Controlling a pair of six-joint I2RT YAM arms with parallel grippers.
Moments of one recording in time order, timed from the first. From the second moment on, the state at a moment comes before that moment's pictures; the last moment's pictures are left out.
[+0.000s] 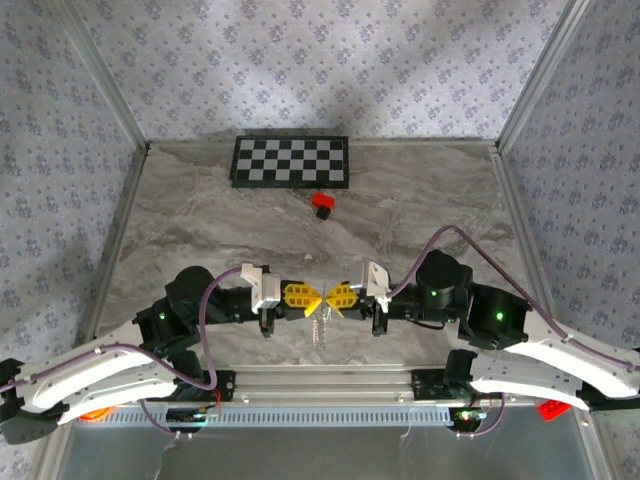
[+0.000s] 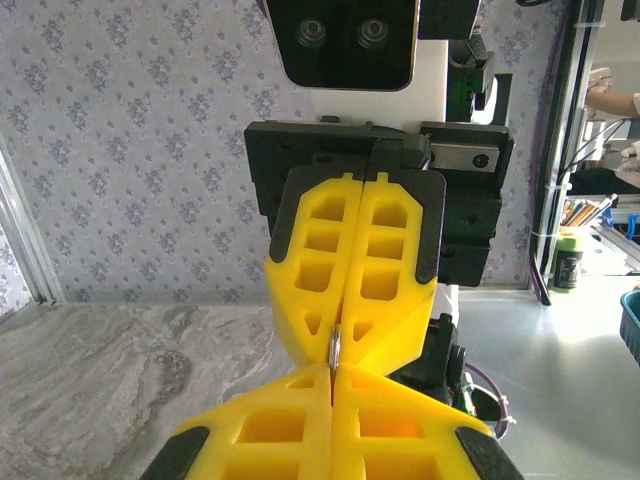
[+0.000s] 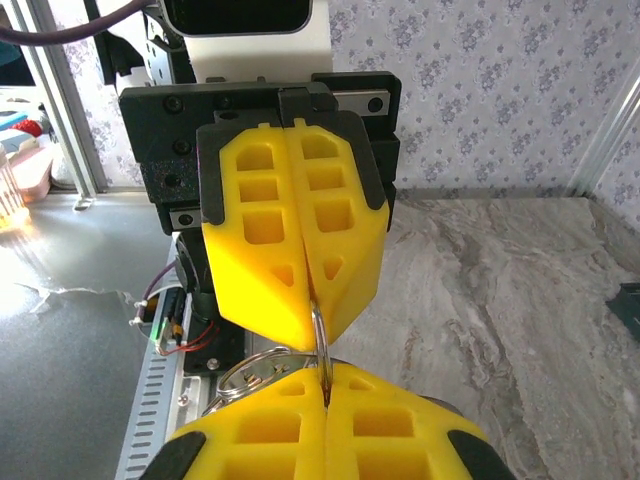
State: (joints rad) left arm -1.14 0.69 0.69 0.08 0.37 0.01; right arm 1.19 0.78 0.97 -0.41 -0.23 -0.15
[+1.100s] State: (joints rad) left arm -1.14 0.75 0.79 -0.24 0.26 0.12; right arm 1.21 1.00 1.29 -0.95 -0.06 -0.25
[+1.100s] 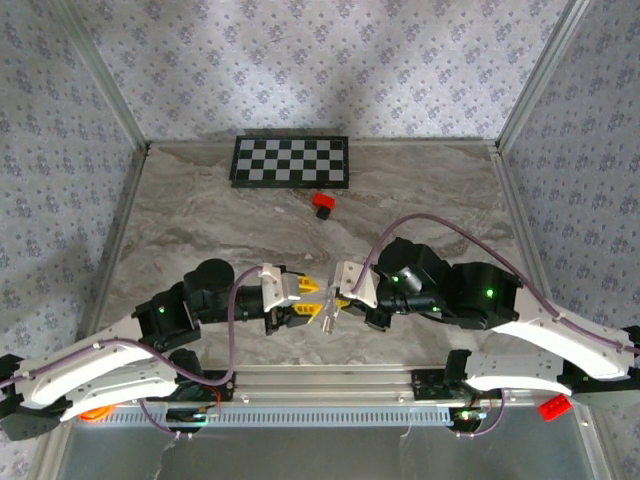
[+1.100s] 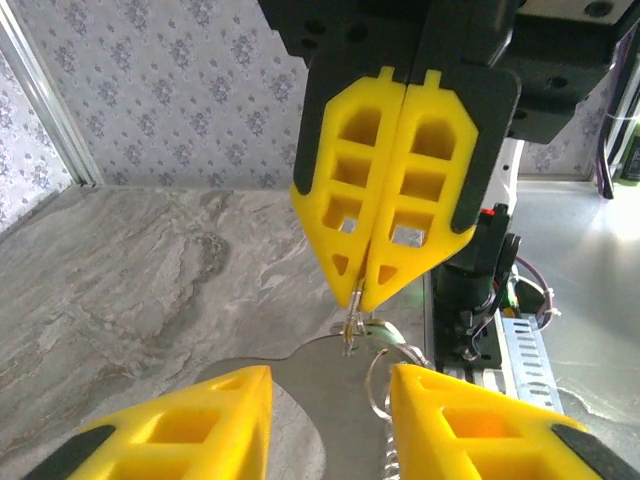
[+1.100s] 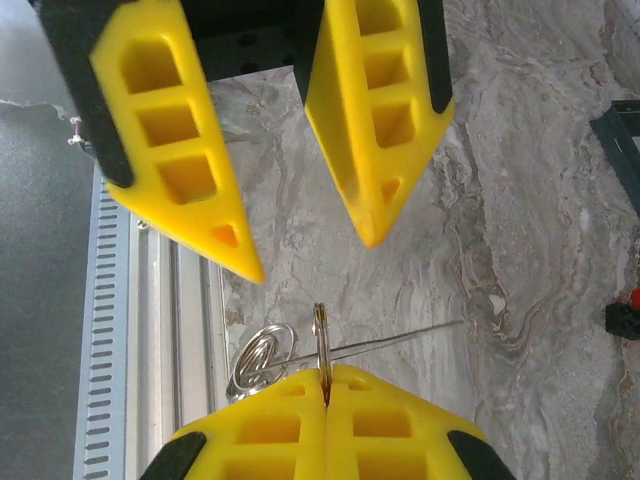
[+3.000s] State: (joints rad) left arm -1.14 0.71 0.76 -0.08 0.37 0.08; right arm 1.24 0.88 1.13 -0.68 -0.13 -0.16
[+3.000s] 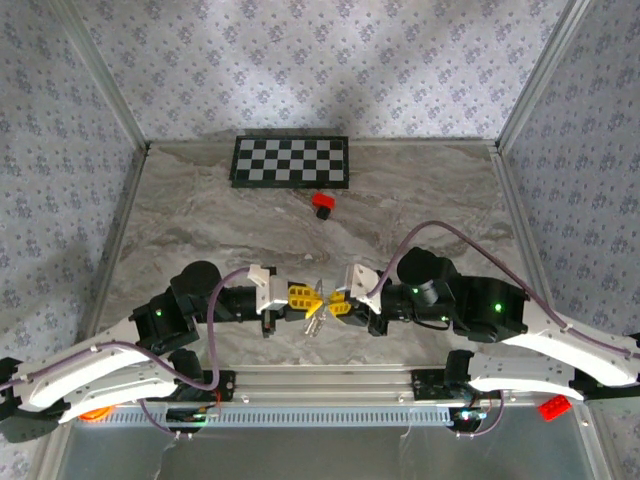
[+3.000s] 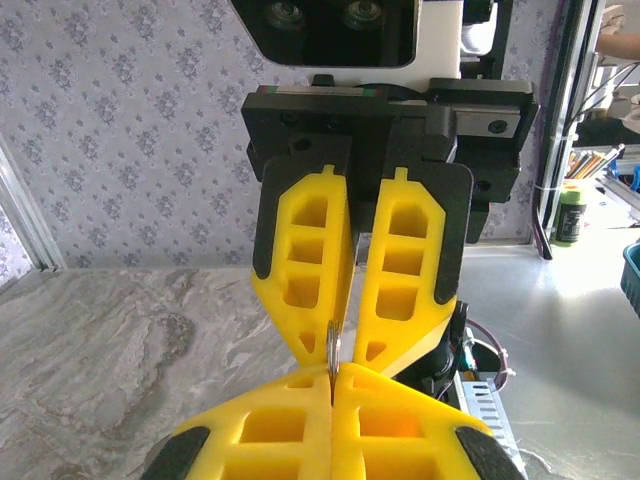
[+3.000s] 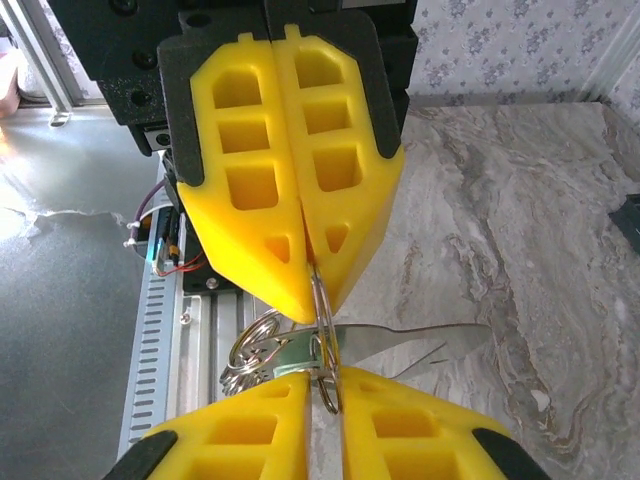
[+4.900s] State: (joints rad) left arm -1.14 0.73 0.73 0.07 0.56 0.01; right arm 1.23 0.83 1.06 -0.58 -0.26 -0.17
